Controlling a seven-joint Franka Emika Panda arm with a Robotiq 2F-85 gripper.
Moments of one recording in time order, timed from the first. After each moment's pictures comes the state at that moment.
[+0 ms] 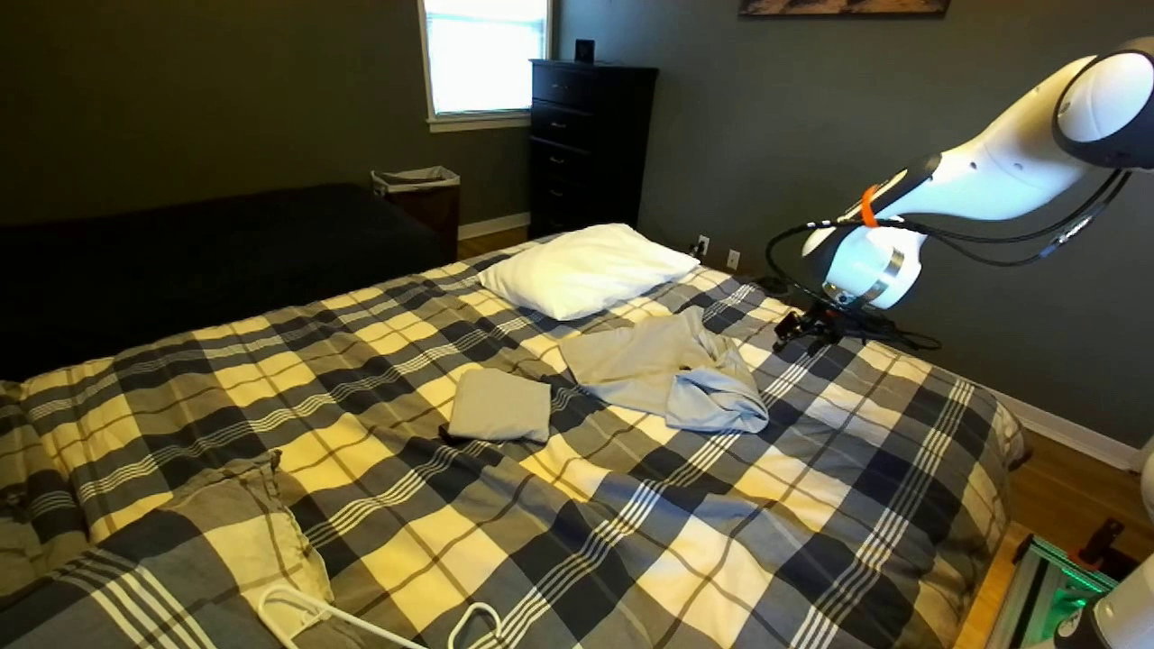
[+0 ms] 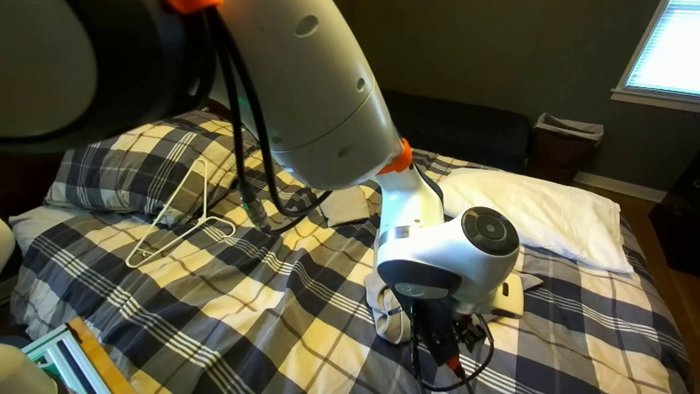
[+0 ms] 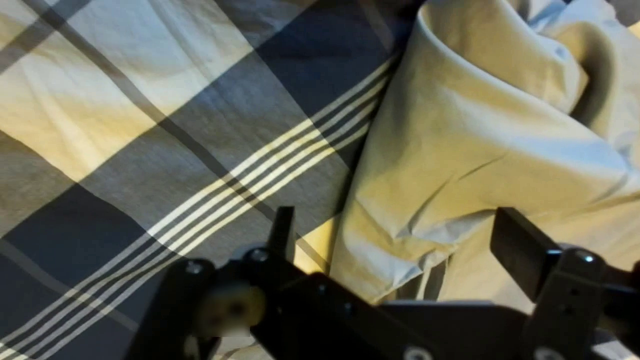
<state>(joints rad) -0.72 0.59 0.09 -2.00 0.48 2.76 -0.60</state>
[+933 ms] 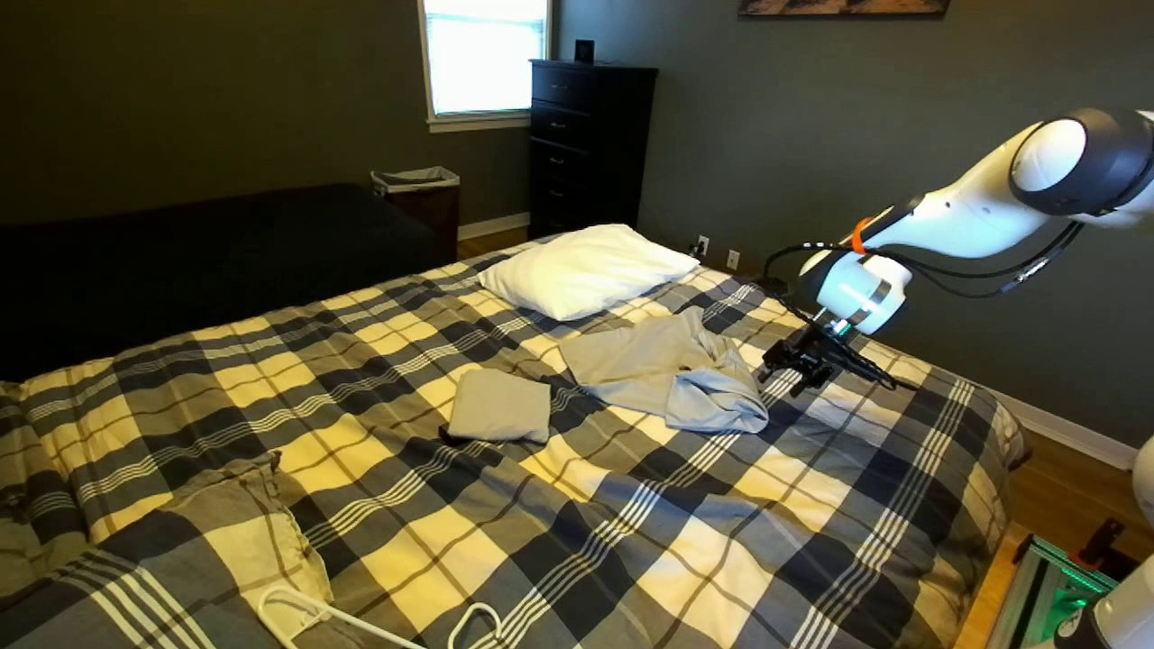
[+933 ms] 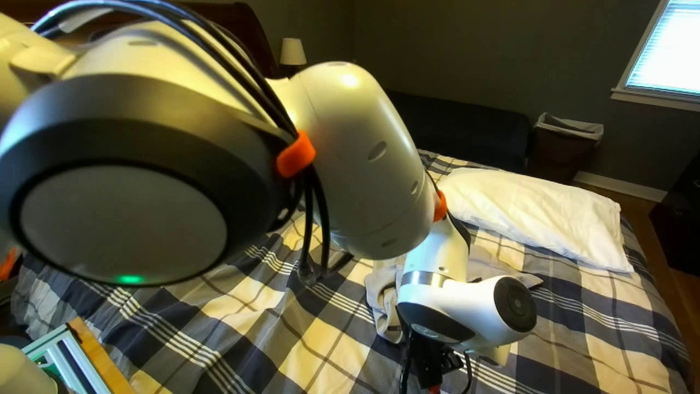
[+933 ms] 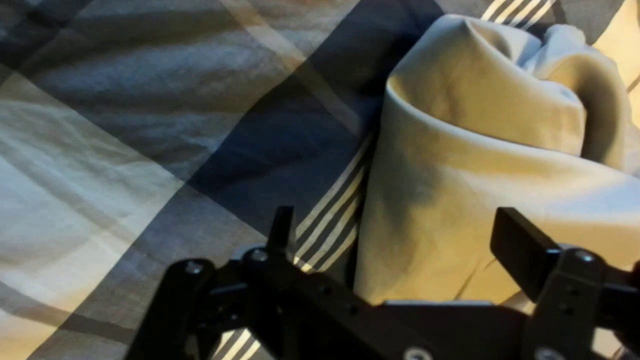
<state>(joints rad) -0.83 0.82 0.17 -1.81 0.57 2.54 -0.56</state>
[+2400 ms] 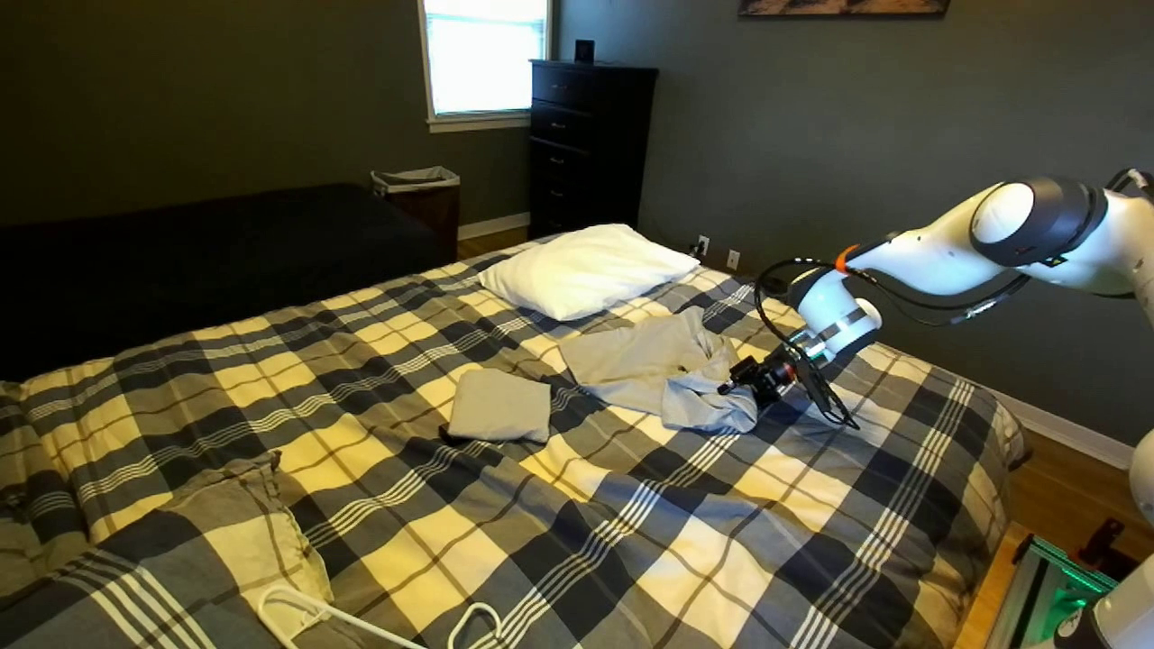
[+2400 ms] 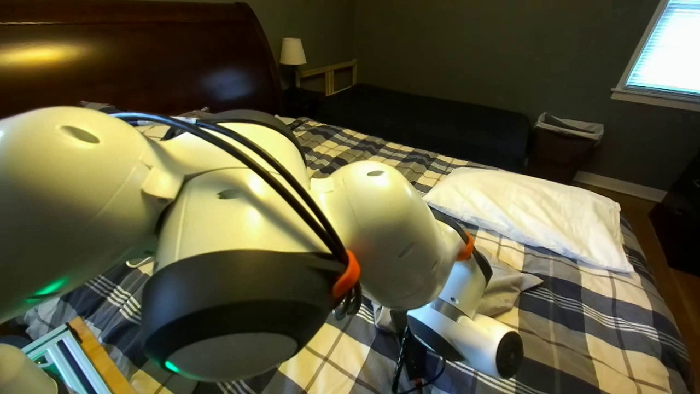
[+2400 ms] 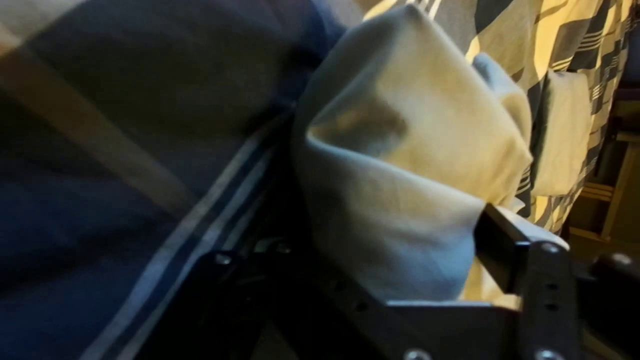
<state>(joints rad) -0.87 1.08 0.25 -1.55 0.81 2.23 -0.86</state>
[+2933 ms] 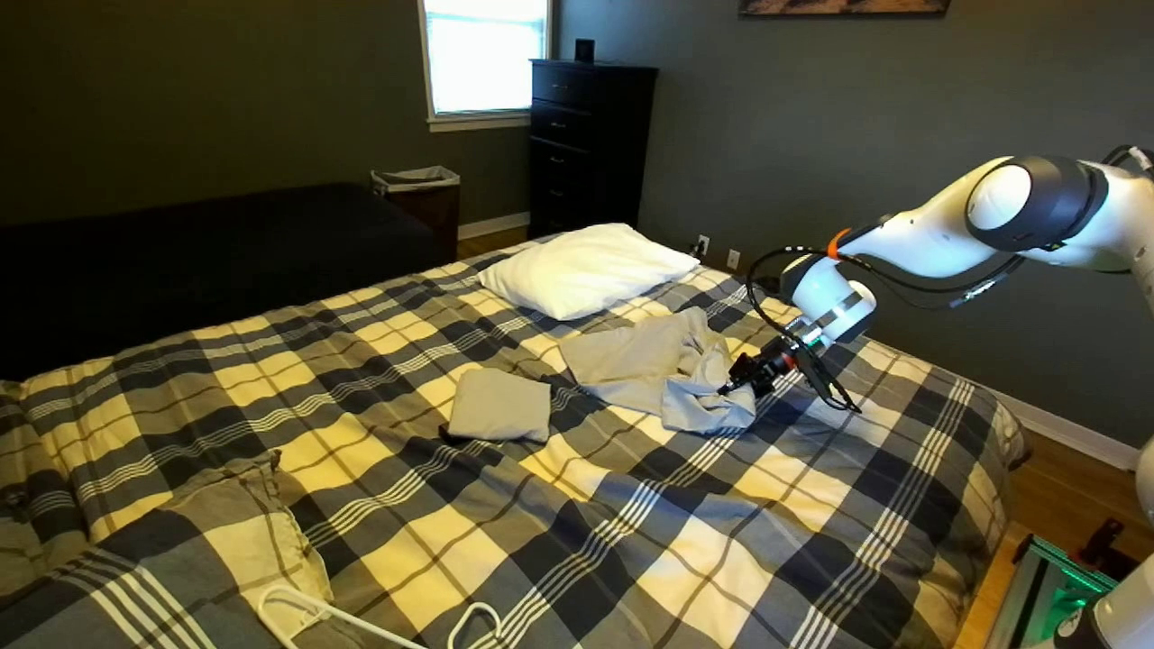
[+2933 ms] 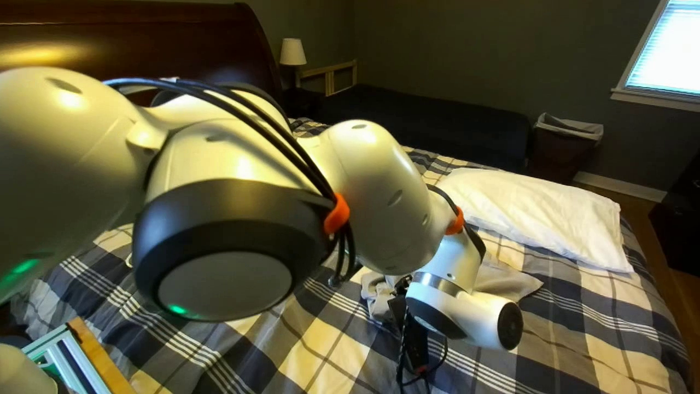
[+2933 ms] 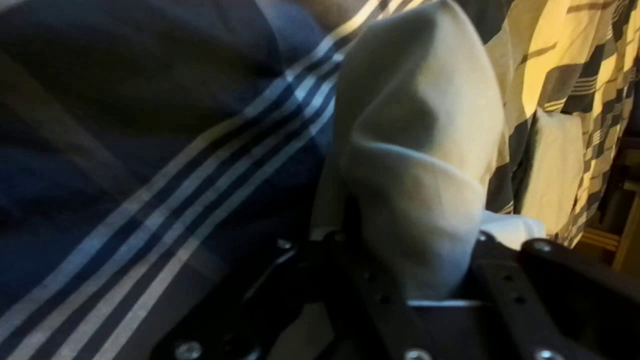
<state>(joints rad) -0.78 0.99 0.18 -1.60 0.80 2.19 -0.88</state>
